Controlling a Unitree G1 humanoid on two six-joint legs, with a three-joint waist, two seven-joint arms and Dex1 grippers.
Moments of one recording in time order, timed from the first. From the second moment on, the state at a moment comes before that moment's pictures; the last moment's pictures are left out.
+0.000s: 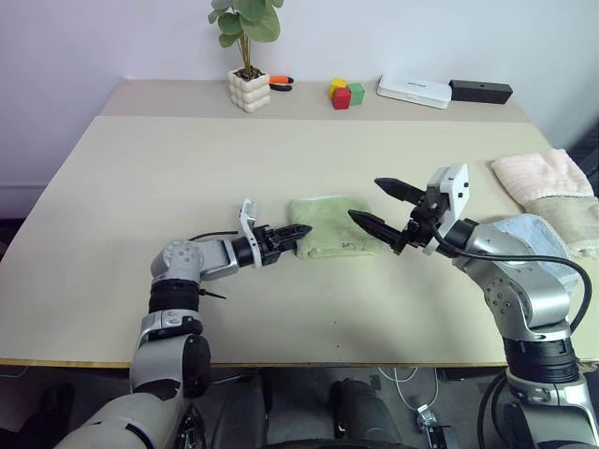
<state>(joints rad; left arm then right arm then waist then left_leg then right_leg) -0.73 0.14 0.35 0.55 -0.82 1.27 -0.54 -0.34 -0.53 -0.09 -0.25 0.54 0.48 0.74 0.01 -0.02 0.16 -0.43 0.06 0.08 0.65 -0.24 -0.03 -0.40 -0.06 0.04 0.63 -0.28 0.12</state>
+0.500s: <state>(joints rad) -0.72 0.19 0.41 0.57 -0.81 1.05 -0.54 -0.23 -0.68 -0.13 -0.32 0.57 0.47 0.91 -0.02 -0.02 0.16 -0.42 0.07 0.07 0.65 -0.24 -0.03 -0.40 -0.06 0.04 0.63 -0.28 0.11</state>
